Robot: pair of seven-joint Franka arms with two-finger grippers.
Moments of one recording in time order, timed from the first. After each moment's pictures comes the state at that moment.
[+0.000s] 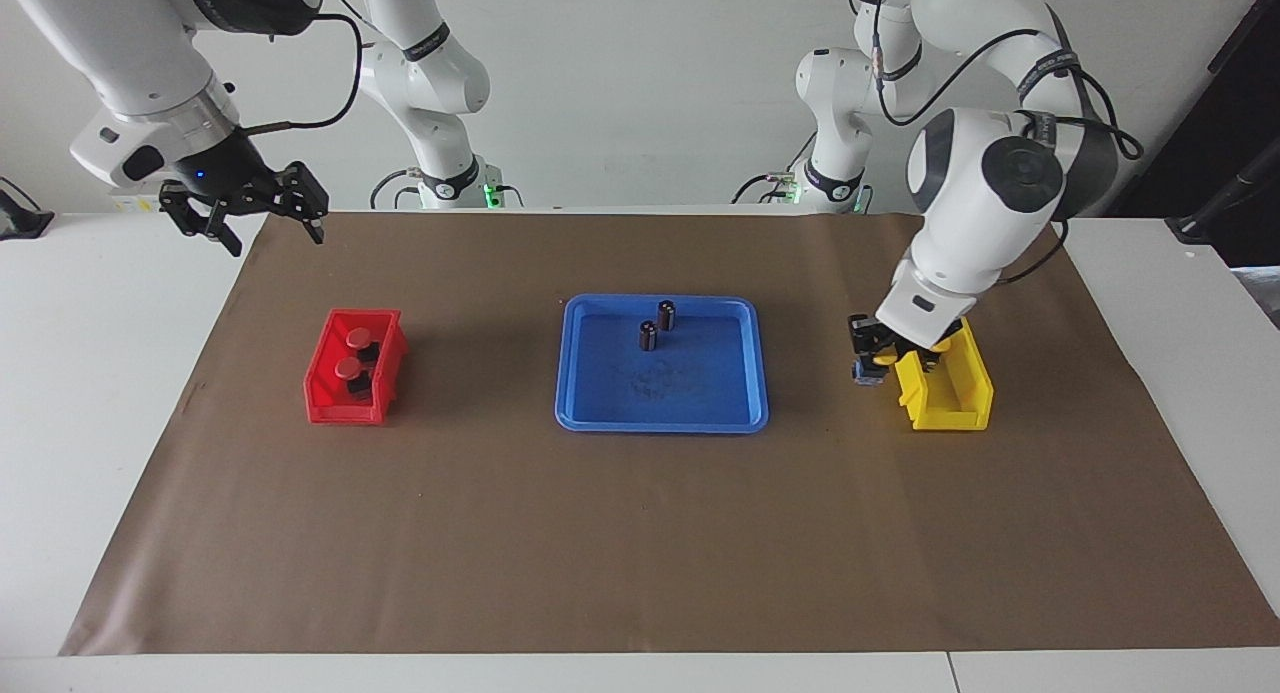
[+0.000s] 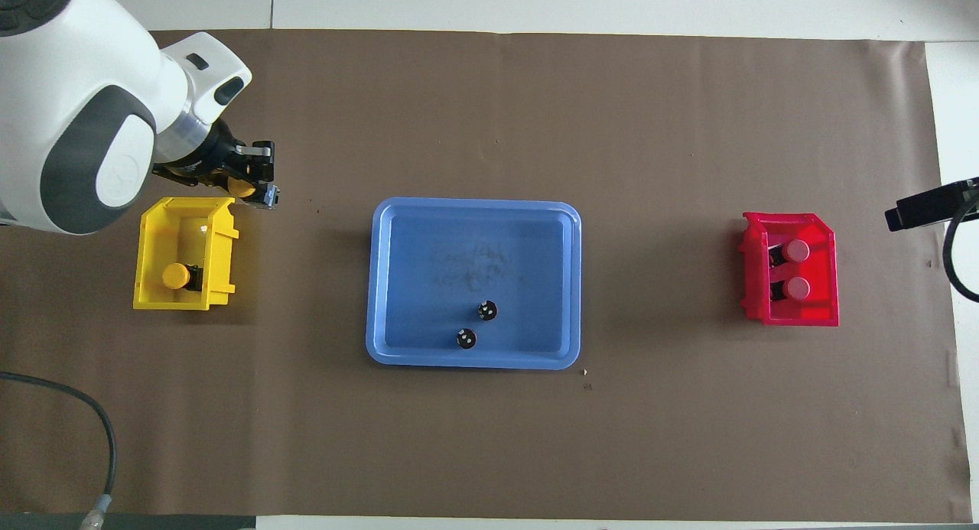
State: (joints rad) left arm -0.25 0.26 0.04 -1.54 -0.02 1.71 -0.15; right arm -0.28 -0.01 0.19 -1.54 0.01 1.49 -0.22
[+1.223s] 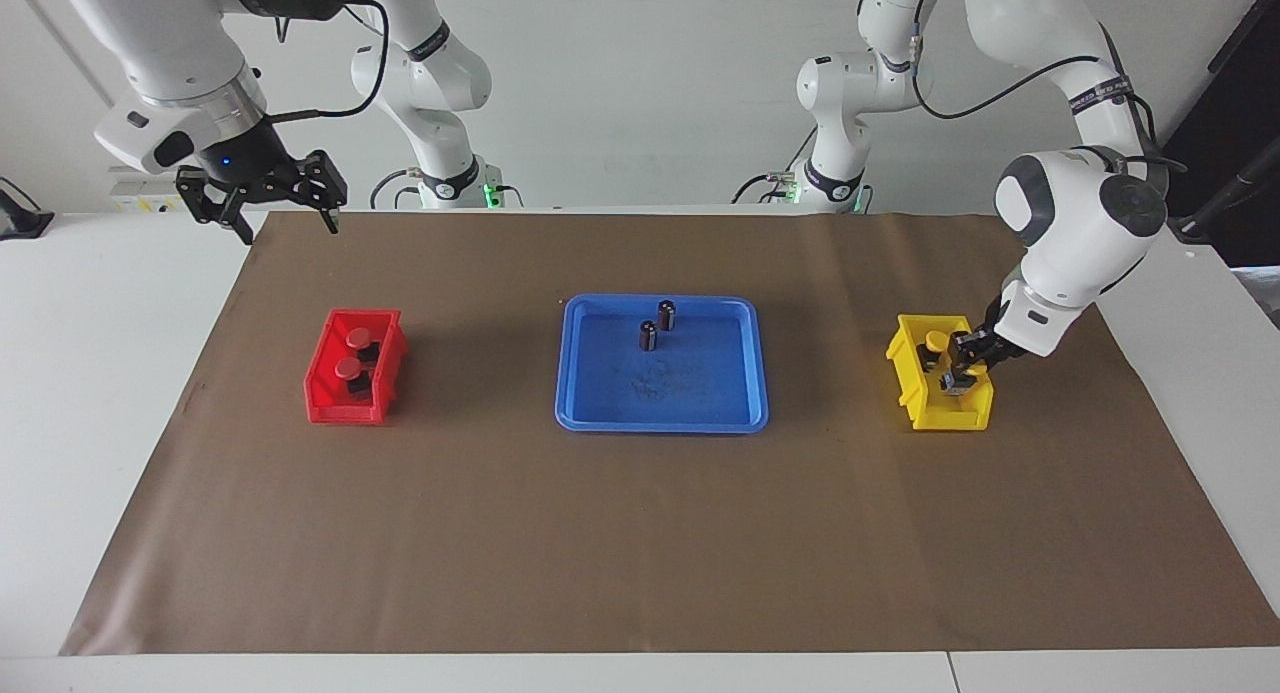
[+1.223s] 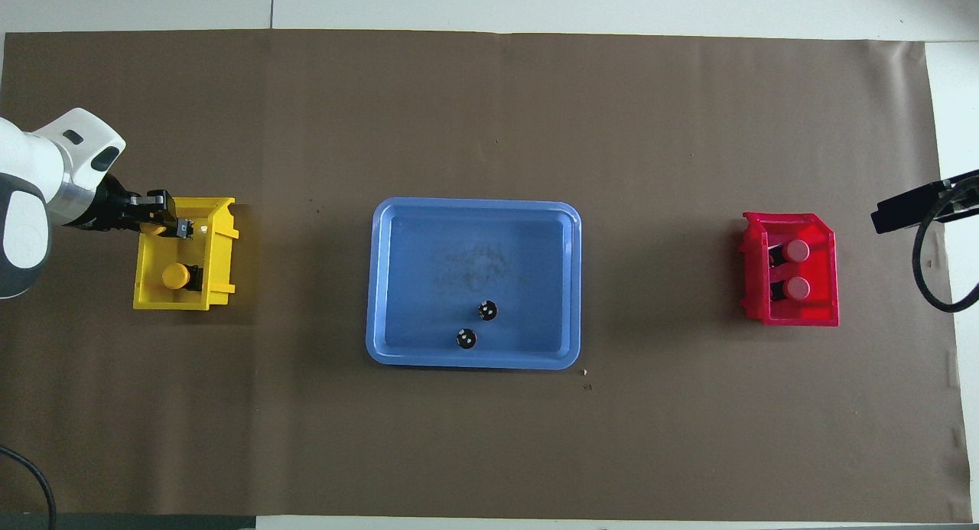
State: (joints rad) left arm -0.04 0.13 0.03 -1.99 -0.02 2.11 -0.04; right arm -0.06 0.01 0.05 -1.50 -0.04 1.45 -0.21
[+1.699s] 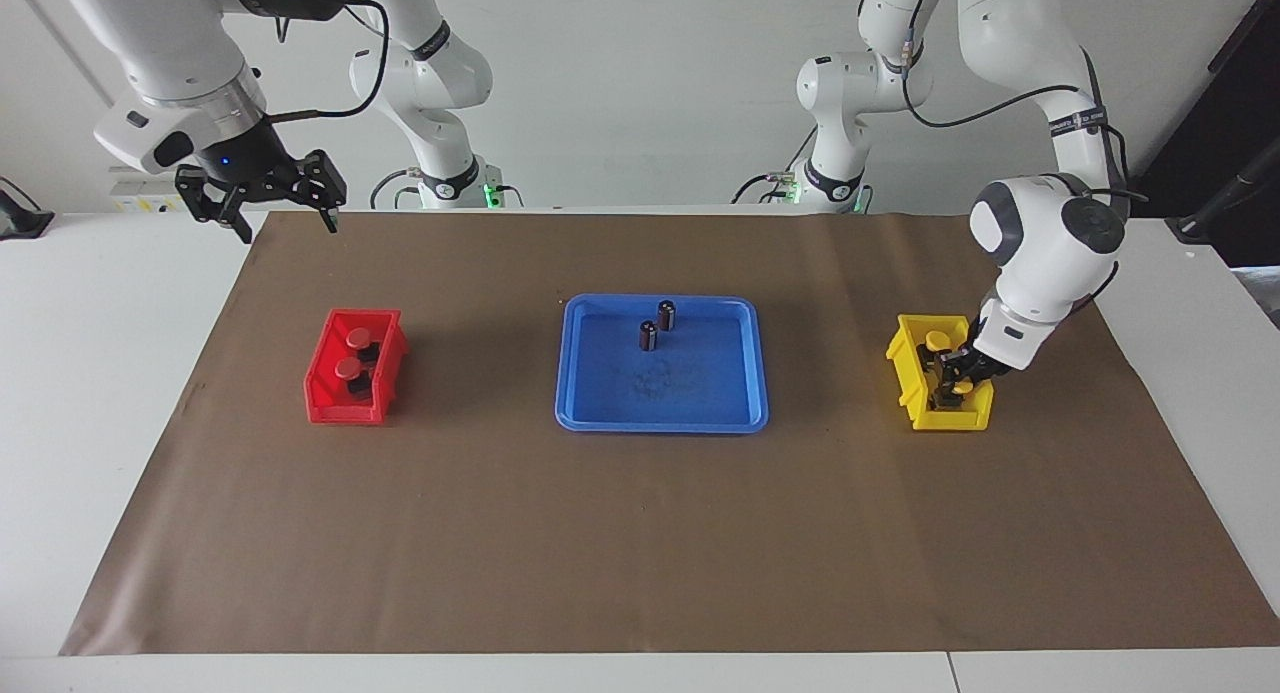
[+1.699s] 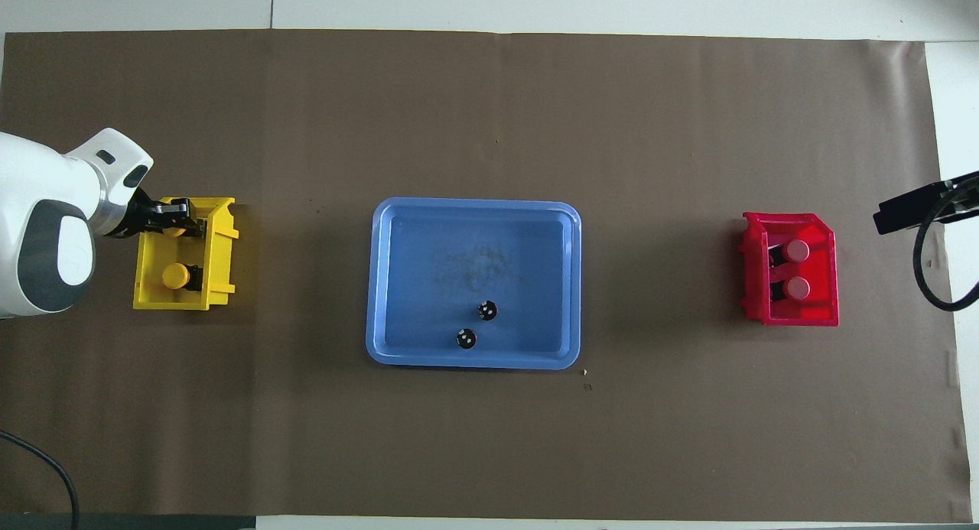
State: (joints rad) left arm -0.04 0.17 0.03 -2.07 -0.02 2.27 -0.04; right arm -0.01 0.01 -0.01 -1.50 -0.05 1.45 -0.21
